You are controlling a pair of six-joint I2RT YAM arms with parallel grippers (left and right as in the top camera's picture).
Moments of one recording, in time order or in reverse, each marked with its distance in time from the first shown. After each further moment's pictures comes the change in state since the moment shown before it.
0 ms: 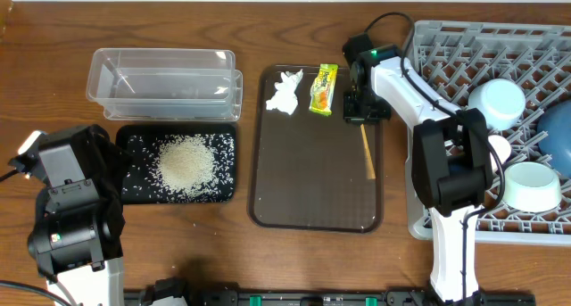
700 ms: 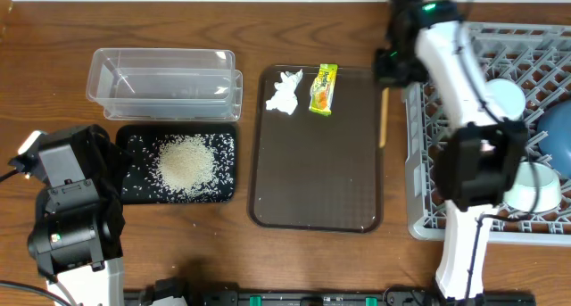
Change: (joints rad) left arm 0.000 0.000 0.000 0.000 0.000 0.000; right arm -0.201 -0.026 0.418 -0.282 -0.110 -0.133
